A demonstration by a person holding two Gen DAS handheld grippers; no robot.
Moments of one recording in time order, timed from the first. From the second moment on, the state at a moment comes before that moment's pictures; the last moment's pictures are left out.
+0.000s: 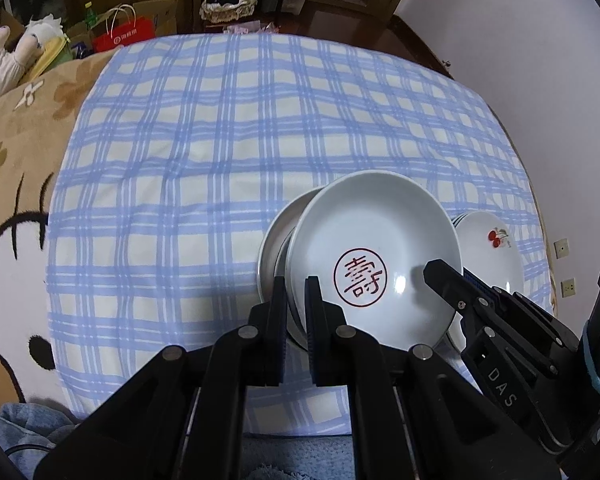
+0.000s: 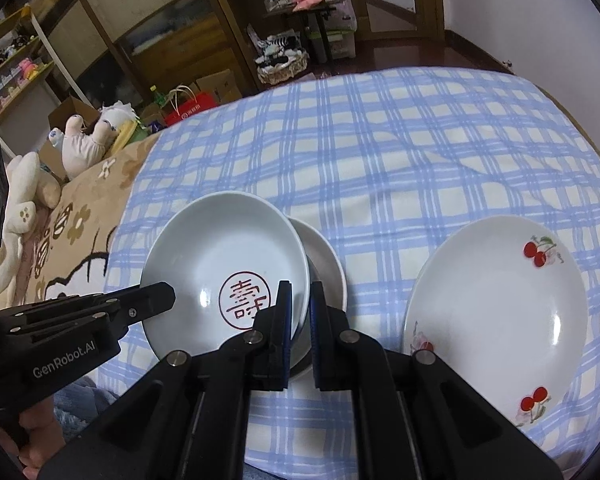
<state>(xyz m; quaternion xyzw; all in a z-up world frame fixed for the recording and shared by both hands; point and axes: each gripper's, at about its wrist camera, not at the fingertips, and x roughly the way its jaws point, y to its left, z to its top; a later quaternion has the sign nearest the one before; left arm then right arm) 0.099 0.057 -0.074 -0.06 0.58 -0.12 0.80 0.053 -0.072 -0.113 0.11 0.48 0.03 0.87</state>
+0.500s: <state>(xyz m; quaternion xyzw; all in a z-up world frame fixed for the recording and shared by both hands) 0.110 0.051 -0.095 -0.05 0.60 -0.12 0.79 0.060 -0.072 -0.136 0.10 0.51 0.02 0.85</state>
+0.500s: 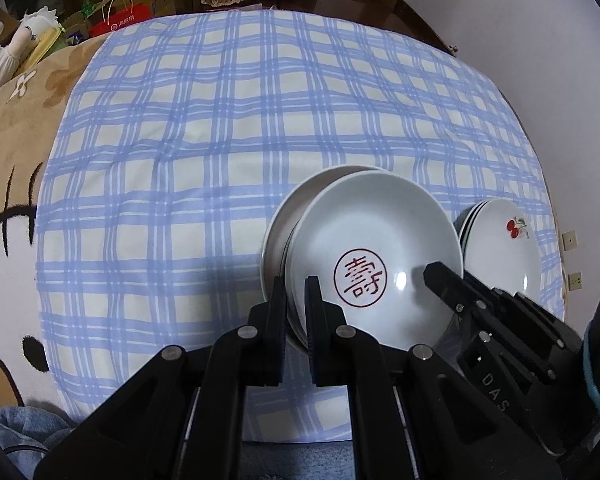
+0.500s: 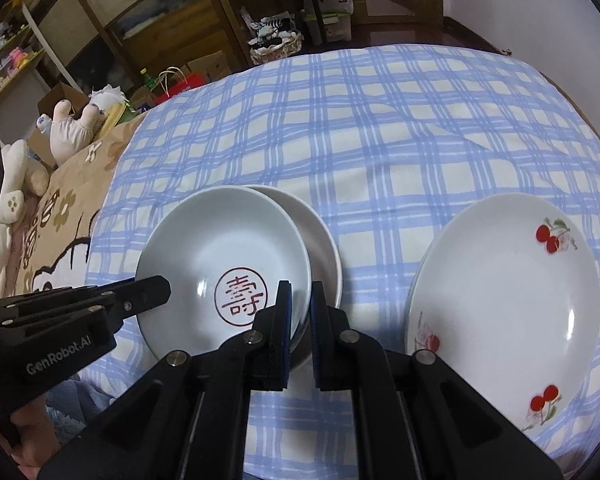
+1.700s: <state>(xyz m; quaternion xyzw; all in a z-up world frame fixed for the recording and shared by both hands) 0.105 0.046 -0.098 -0.02 0.62 -0.11 0.78 0.053 -0.077 -0.146 0.14 0.53 0.02 0.84</state>
